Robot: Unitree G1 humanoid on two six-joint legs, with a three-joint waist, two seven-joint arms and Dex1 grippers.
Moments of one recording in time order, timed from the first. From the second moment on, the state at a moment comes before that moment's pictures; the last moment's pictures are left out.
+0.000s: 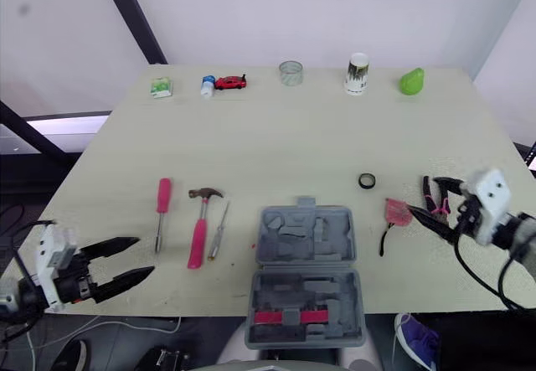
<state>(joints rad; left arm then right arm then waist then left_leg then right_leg) 0.28 0.83 0.46 -0.11 -0.55 0.24 -1.28 -0.10 -0.89 -0.20 -0.13 0.41 0.35 0.90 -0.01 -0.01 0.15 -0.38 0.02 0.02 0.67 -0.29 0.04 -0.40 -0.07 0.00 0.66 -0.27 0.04</state>
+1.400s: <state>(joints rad) 0.00 0.72 0.28 -0.31 -0.76 0.38 -1.20 -1.16 -0.48 0.62 1.15 -0.45 -0.12 1.19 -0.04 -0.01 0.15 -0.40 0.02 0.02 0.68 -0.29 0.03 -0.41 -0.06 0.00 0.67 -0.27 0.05</state>
